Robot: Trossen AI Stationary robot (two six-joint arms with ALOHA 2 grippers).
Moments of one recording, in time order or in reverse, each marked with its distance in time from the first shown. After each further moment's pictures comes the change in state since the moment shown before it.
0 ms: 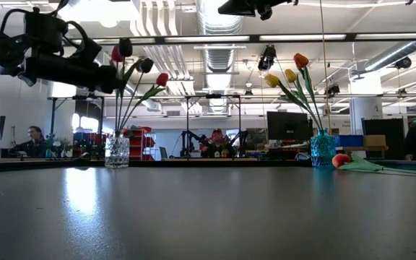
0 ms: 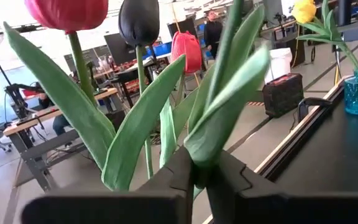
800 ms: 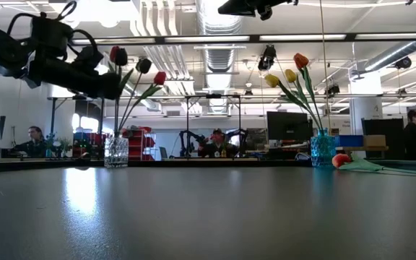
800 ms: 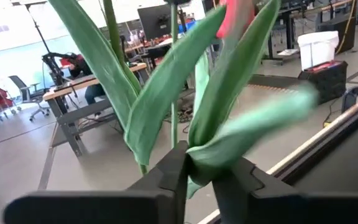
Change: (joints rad) left arm 0.001 0.056 0.008 -0.006 -0.167 -0.053; right arm 0.000 0.000 0.000 0.000 0.000 0.000
